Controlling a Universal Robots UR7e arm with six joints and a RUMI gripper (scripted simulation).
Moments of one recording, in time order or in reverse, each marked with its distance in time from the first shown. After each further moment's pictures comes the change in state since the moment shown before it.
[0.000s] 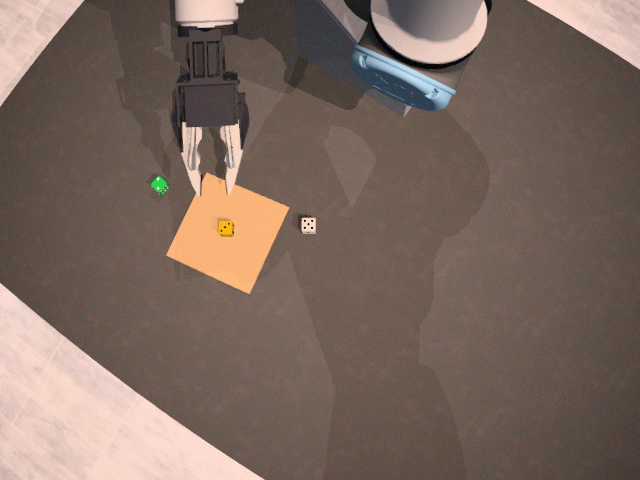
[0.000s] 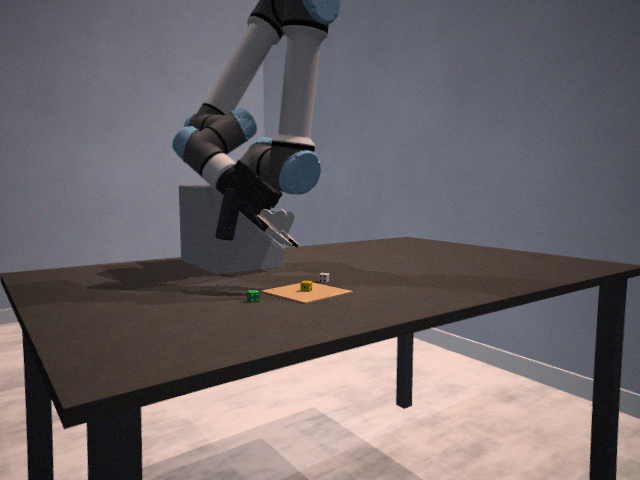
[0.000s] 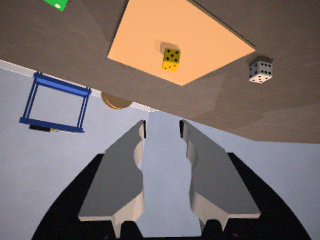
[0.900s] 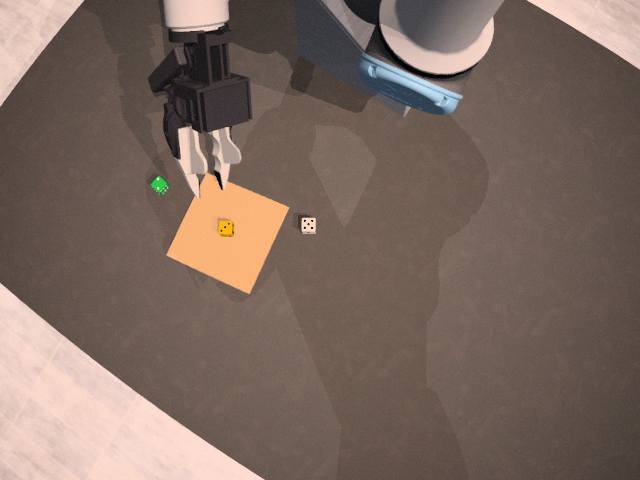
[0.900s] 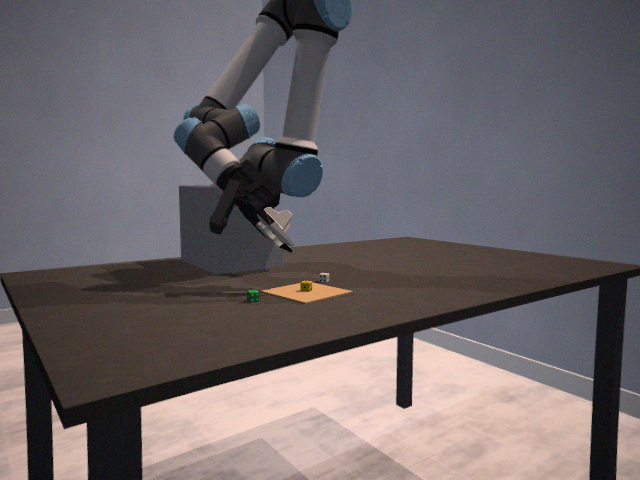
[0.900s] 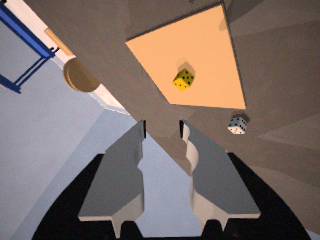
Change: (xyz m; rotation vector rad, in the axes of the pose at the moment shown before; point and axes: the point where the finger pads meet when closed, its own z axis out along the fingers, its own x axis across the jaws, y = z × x) arm -0.007 -0.006 0.000 0.070 0.078 -0.550
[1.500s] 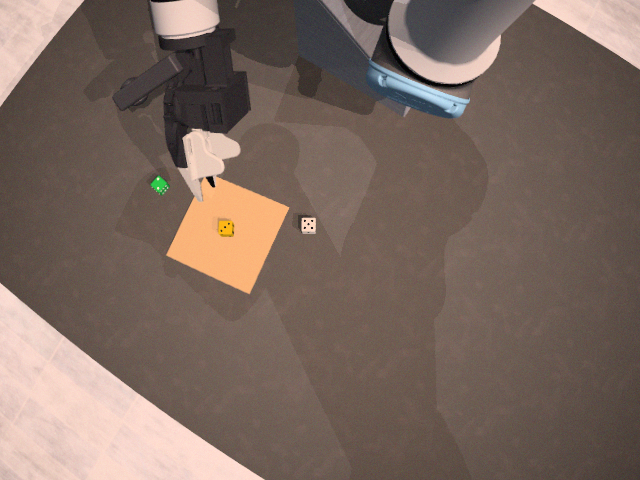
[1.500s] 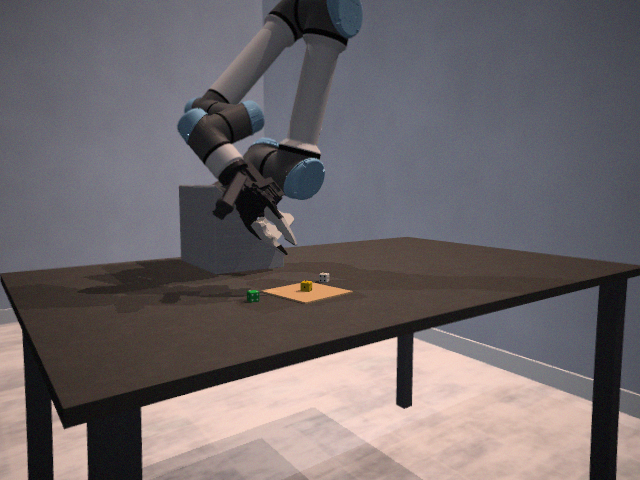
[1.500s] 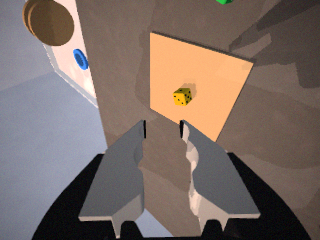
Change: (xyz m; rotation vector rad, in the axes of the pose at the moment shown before) arm -0.006 -0.003 0.001 0.024 0.104 -0.573
